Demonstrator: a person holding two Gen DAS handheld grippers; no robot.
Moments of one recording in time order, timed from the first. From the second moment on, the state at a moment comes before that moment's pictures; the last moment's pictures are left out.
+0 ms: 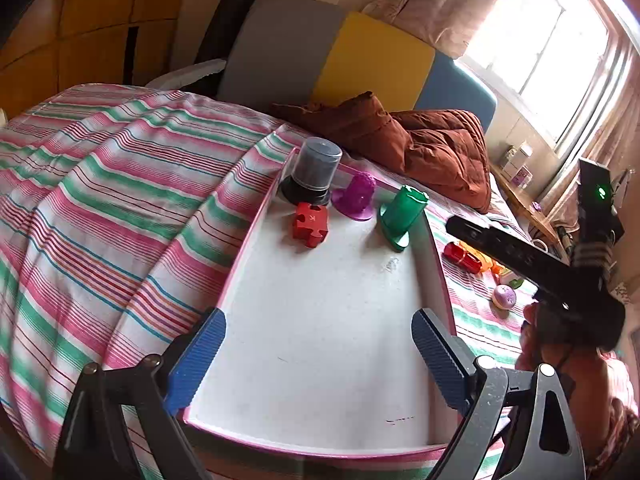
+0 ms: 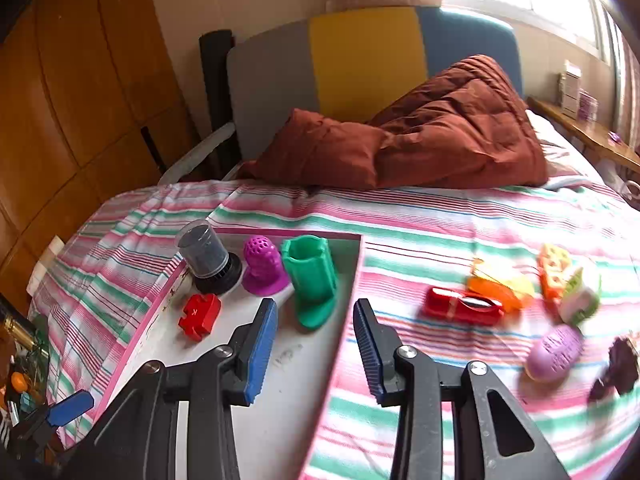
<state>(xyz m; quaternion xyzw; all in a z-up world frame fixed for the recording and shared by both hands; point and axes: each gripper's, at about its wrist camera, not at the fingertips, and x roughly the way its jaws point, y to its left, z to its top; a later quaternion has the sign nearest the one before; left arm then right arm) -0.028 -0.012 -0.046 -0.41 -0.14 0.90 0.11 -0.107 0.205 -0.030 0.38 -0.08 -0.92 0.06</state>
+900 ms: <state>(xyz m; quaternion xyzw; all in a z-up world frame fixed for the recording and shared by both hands) 0.008 0.095 -0.024 -0.41 -0.01 0.90 0.17 0.020 0.329 -0.073 0.39 -0.09 -0.91 -0.08</state>
